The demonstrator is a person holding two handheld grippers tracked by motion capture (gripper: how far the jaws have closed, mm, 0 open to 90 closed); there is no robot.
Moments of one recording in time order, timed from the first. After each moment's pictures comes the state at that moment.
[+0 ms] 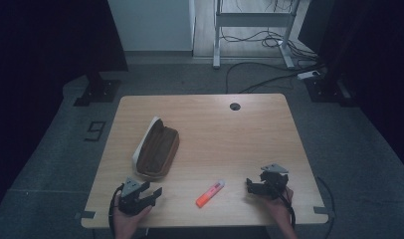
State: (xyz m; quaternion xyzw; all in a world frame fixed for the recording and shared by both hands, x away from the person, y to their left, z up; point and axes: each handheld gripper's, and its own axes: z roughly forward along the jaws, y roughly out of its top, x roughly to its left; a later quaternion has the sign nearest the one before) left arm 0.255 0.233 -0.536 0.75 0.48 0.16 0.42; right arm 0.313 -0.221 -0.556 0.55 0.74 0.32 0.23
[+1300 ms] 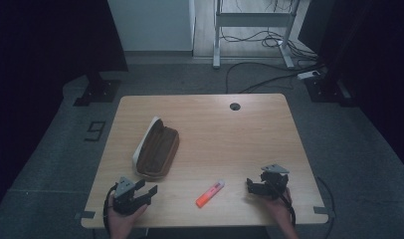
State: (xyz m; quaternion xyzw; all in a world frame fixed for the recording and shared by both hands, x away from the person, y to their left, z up) left arm 0.249 0.247 -0.519 0.73 0.48 0.18 0.44; right arm 0.313 -0.222 -0.556 0.55 0.74 0.32 0.23
